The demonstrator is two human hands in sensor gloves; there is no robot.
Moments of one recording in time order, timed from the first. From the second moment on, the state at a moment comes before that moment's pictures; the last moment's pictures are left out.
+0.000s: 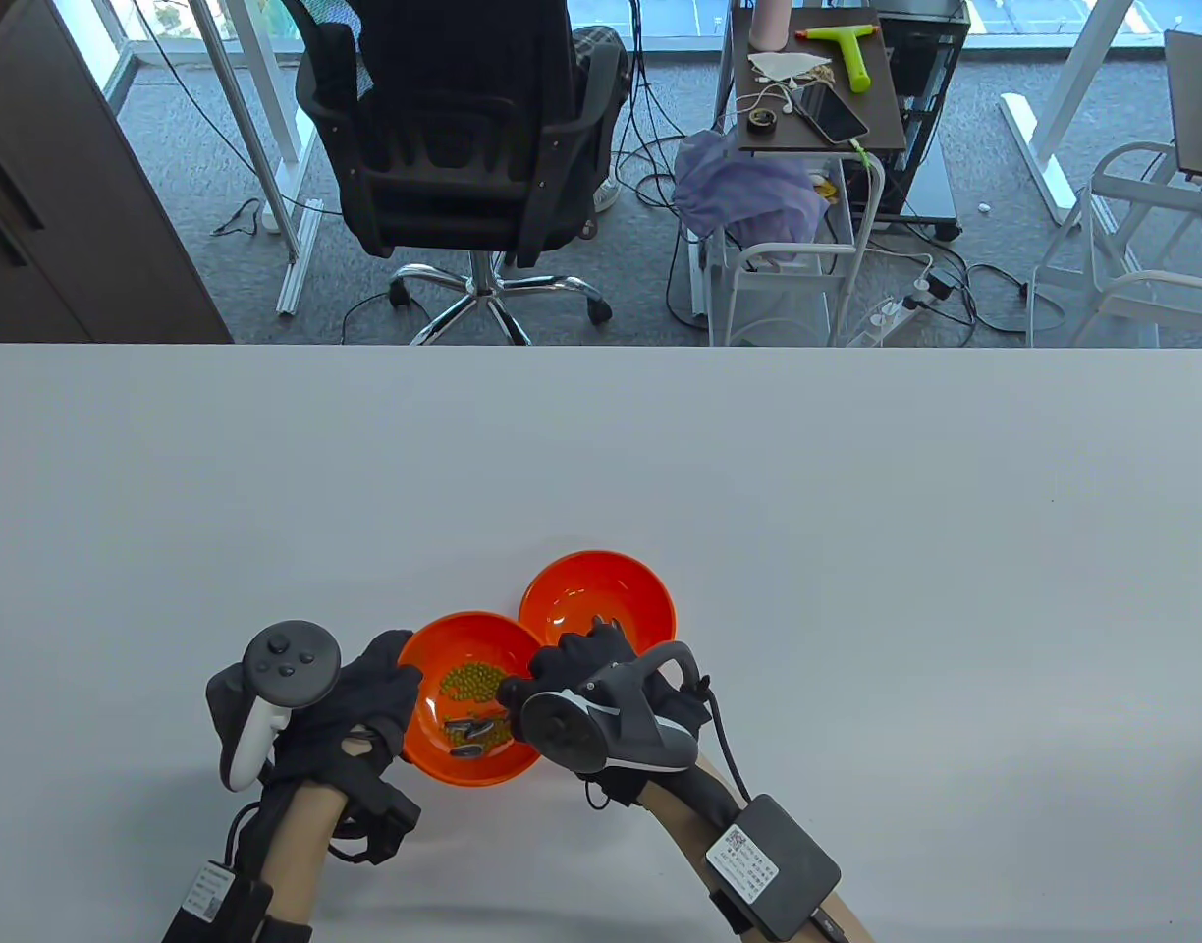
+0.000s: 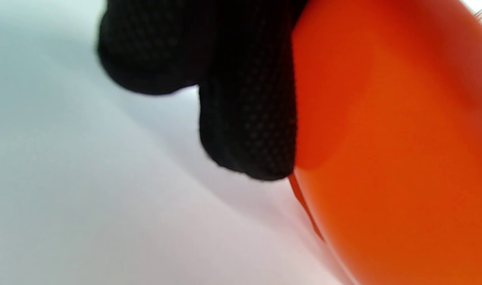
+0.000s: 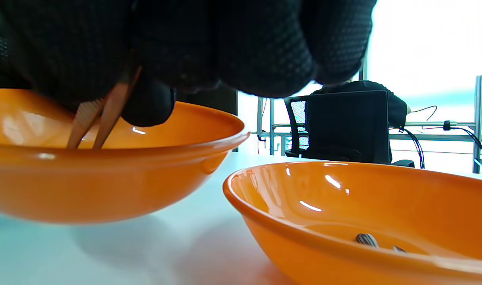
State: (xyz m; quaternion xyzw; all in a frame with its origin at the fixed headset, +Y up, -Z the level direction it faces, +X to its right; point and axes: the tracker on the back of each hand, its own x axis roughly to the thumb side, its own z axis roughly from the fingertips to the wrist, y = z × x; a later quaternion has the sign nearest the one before) left_hand -0.268 -0.725 -0.248 -0.13 0.06 0.36 0.92; right_hand -0.023 -0.688 -0.238 0.31 -0.11 0.94 0.09
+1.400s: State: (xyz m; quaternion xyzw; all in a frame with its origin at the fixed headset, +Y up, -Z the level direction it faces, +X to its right) left_hand -0.269 -0.726 -0.248 -0.14 0.07 0.36 0.92; right_hand 0.049 -0.709 -0.284 0.08 -0.14 0.98 0.11
